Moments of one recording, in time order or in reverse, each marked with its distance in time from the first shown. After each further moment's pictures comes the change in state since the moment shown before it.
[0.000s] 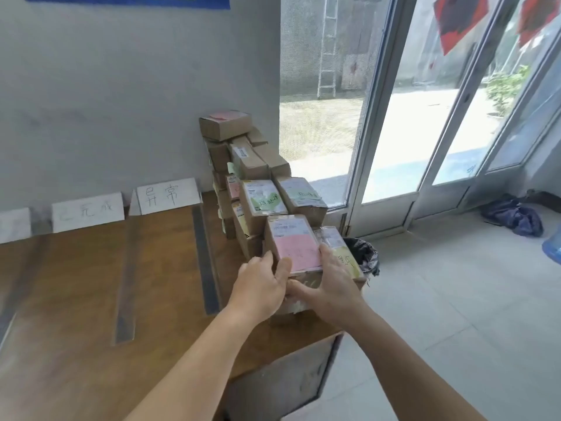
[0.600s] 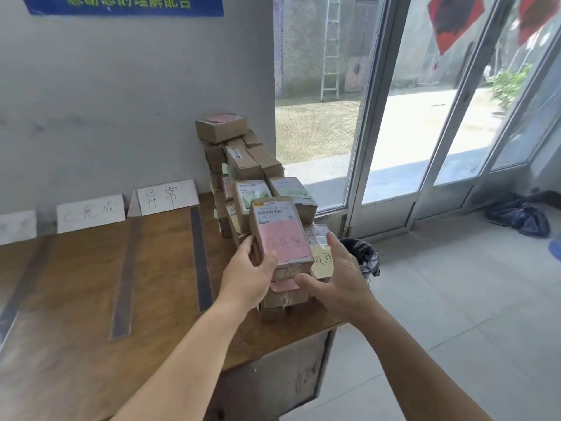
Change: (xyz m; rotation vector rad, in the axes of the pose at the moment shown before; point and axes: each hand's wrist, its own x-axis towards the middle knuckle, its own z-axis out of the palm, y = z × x) left_hand -0.010 0.013 0.001 -0.416 0.176 -0.062; right_hand -0.006 0.029 -0.028 0.117 0.102 -0.092
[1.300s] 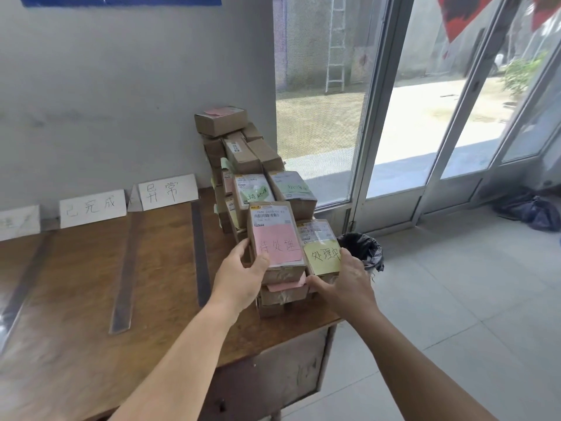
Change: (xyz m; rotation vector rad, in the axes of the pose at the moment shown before) left_hand 0.001 -0.011 0.001 -0.033 0.016 -0.080; right_hand 0.014 0.050 0.020 -0.212 0.056 0.232
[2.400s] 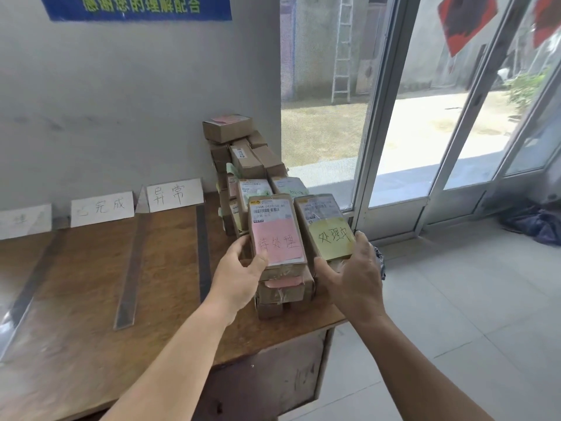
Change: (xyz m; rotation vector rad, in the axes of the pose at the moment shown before) left_hand -0.018 0.011 -0.007 -0.094 0.008 0.049; right_hand -0.025 -0.032 -0.041 0.188 0.256 -0.130
